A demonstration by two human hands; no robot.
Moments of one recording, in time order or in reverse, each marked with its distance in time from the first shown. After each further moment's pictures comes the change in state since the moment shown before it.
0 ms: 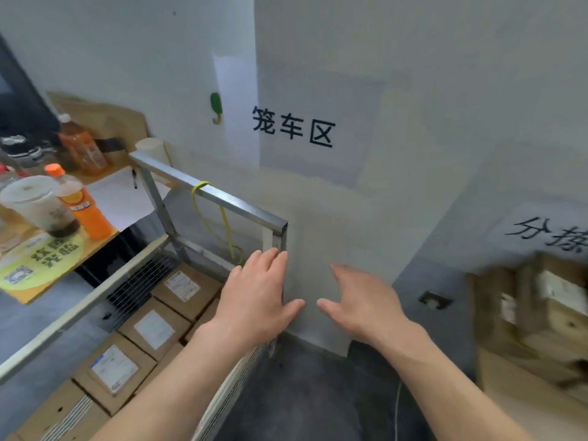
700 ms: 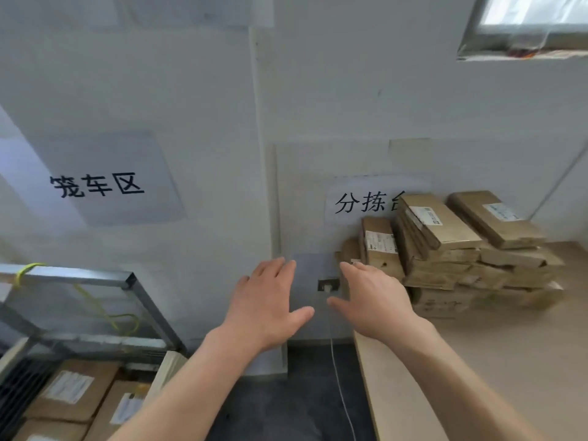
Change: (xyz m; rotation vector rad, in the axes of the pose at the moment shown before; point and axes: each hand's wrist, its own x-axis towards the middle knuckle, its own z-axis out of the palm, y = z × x) left_hand 0.028 0.254 0.029 0.029 -0.132 0.430; right_hand -0.162 0.203 -0.073 0.015 0.248 0.422
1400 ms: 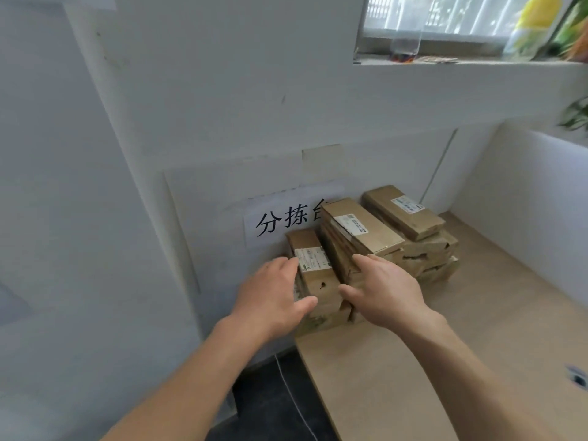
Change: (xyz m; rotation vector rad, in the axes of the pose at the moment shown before) left_hand 0.157 0.055 0.030 -0.240 -0.101 0.345; right_hand 0.044 0.091 -0.032 -0.019 0.116 0.497
